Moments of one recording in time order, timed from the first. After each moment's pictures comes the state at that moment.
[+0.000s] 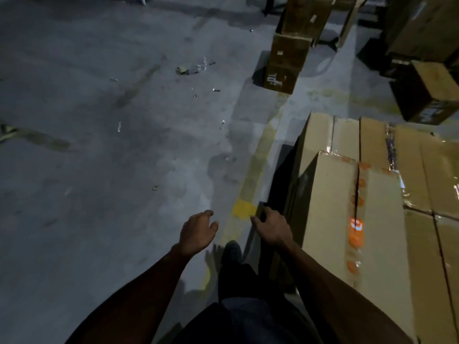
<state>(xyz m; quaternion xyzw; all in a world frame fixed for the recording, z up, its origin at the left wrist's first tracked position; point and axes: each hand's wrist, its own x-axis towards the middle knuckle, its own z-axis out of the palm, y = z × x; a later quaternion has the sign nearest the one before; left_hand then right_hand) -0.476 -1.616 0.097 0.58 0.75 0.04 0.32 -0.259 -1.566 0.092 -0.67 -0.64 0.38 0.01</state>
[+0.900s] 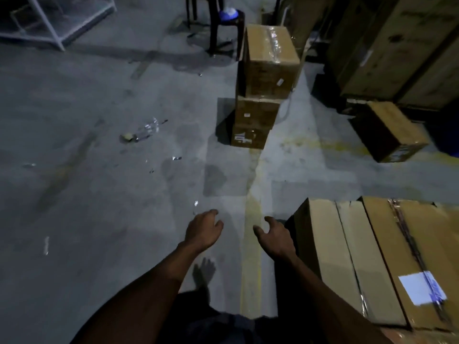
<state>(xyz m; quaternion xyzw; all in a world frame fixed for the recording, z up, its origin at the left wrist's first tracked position) -0.585 -0.948 0.123 0.68 0.65 0.03 0.34 -0.377 -0.996 0.133 -0.78 -0.51 0.34 0.09</state>
